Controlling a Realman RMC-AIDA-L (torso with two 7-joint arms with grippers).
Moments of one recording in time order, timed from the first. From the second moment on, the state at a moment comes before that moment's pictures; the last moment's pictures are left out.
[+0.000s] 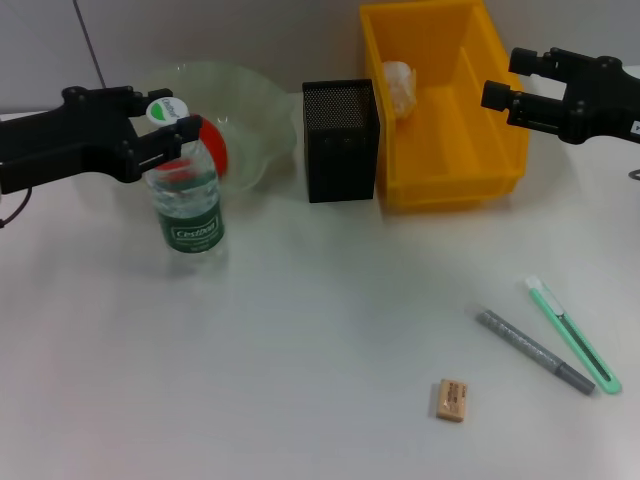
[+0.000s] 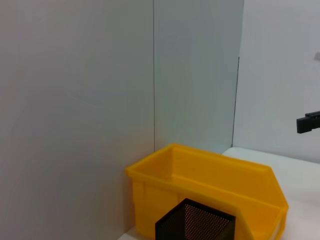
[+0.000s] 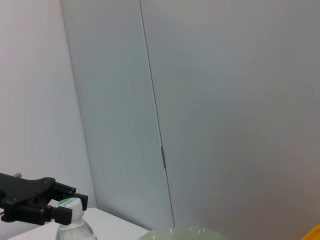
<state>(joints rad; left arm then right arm) -0.40 -2.01 1.17 1.07 1.63 1.19 -1.60 0.49 2.02 -0.59 -0.78 -1.75 -1.52 1.41</state>
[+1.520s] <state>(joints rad) -0.39 -2.03 1.17 1.06 1.66 1.19 -1.57 0.49 2.02 -0.59 -0.78 -1.75 -1.52 1.40</state>
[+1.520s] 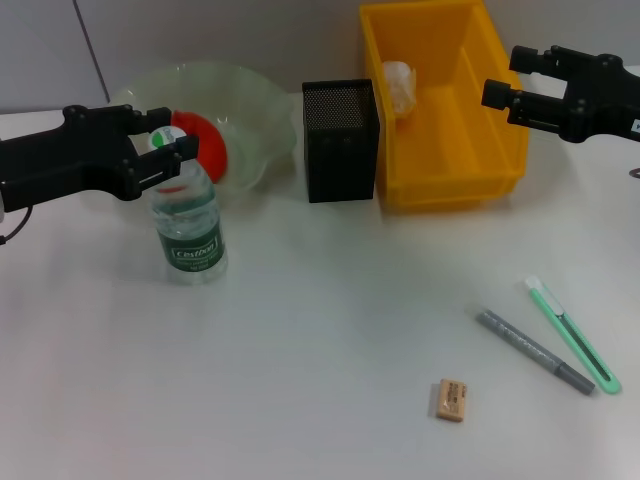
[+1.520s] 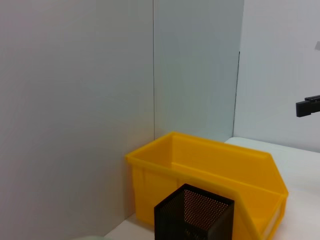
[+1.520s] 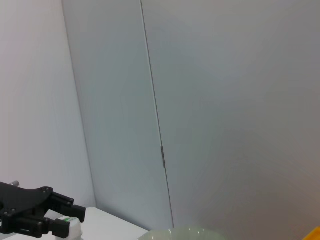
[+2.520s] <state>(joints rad) -0.38 -2.07 1.07 1.04 1.64 1.20 -1.50 0.49 2.02 -0.59 -0.78 -1.75 -1.52 1.43</state>
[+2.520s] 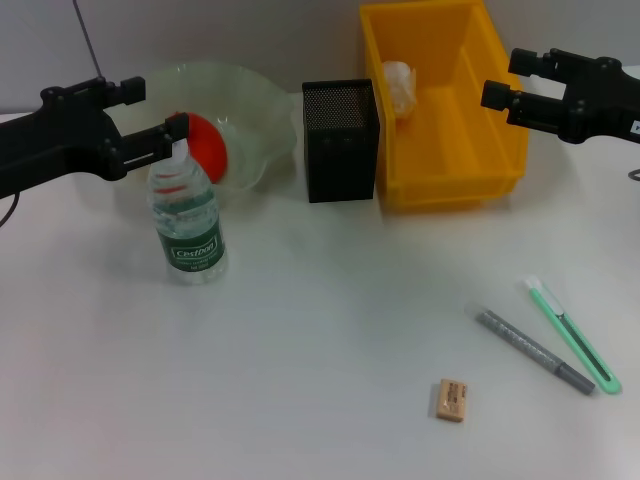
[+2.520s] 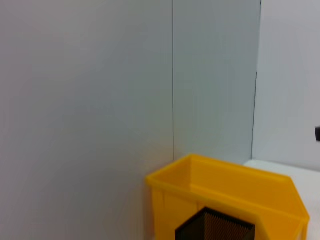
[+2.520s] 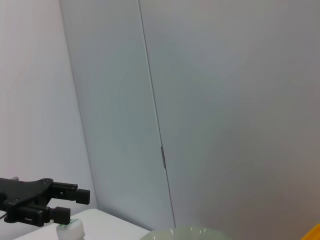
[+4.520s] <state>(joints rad) -0.42 -2.07 1.06 0.92 1.53 1.20 -1.35 0.81 2.08 -1.12 -1.12 -2.71 -1.78 2.55</state>
